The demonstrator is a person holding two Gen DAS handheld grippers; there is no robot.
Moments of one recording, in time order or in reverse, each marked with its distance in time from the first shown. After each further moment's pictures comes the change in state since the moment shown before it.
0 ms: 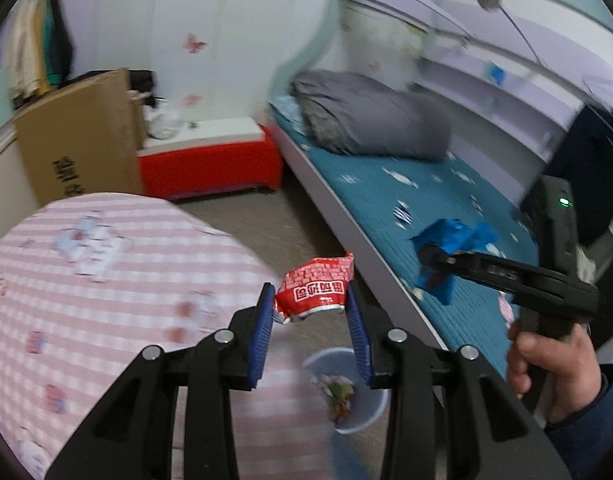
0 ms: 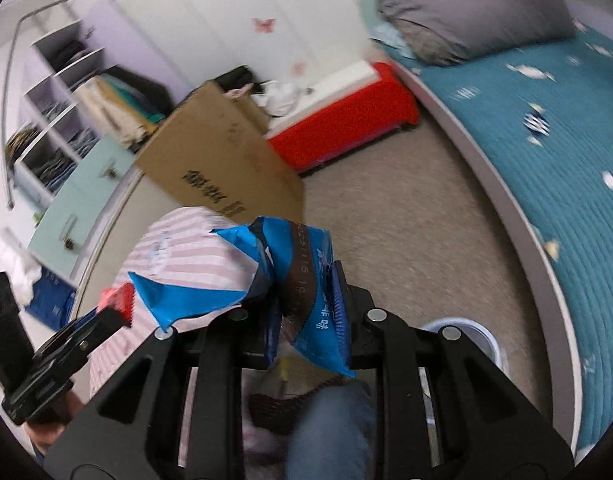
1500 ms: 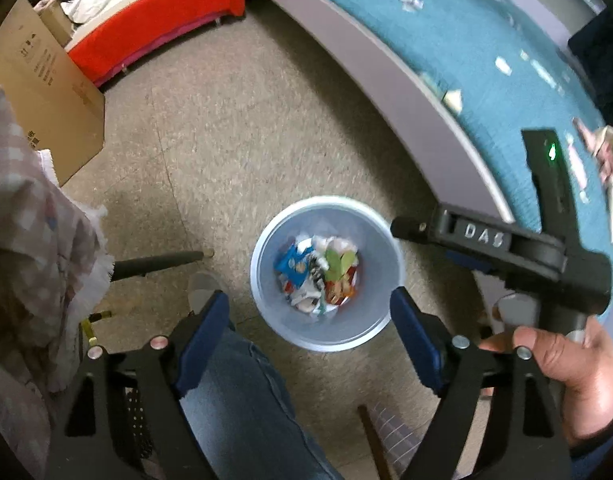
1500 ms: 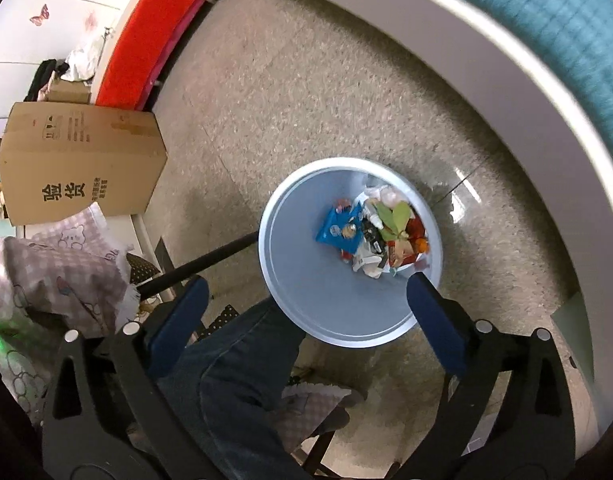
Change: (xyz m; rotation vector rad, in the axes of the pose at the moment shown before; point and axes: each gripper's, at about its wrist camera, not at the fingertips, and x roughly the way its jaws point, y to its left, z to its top) left arm 0.264 -0.095 -0.114 0.098 0.606 0.084; right arm 0.132 -0.247 -0.130 0.538 0.401 -0.235
